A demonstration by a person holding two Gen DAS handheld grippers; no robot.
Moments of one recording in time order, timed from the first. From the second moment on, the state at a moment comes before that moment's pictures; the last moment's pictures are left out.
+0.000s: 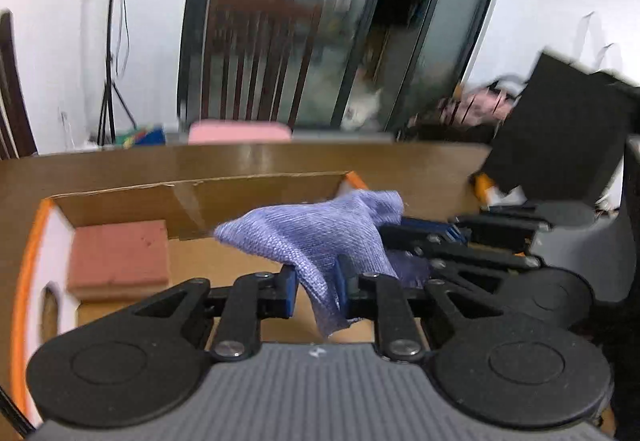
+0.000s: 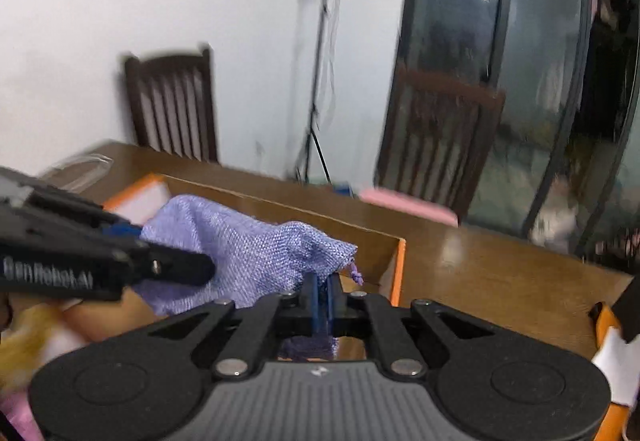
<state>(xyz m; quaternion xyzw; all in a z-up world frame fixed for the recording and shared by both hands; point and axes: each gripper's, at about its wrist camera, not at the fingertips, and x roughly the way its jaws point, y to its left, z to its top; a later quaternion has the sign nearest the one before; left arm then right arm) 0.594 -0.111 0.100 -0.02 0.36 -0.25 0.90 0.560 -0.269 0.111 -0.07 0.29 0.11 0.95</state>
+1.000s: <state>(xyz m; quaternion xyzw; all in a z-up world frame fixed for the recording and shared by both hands) 0.513 -0.038 0.188 0.03 0.26 -0.16 0.95 0.518 -0.280 0.179 -0.12 0.22 0.05 0.97</state>
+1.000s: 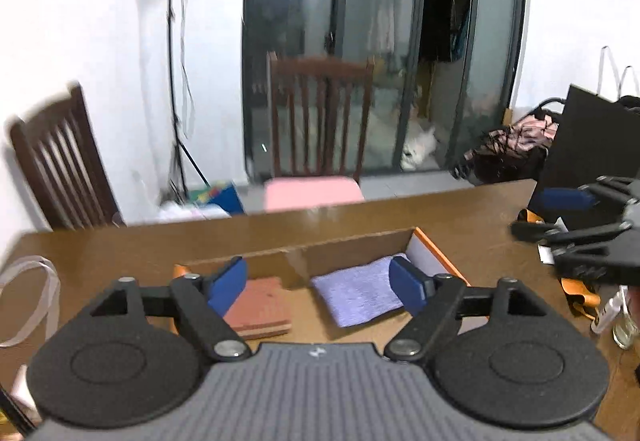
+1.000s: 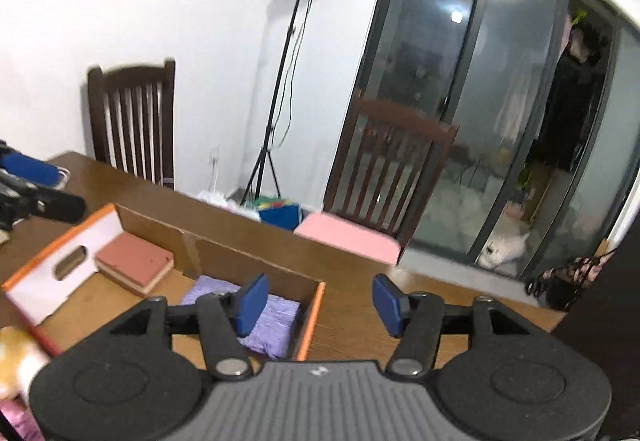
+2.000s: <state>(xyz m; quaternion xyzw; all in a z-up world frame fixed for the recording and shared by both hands) 0.161 0.018 0.060 0.04 0.17 -0.07 0.98 0.162 -0.237 0.055 -0.02 0.16 0.13 0.98</state>
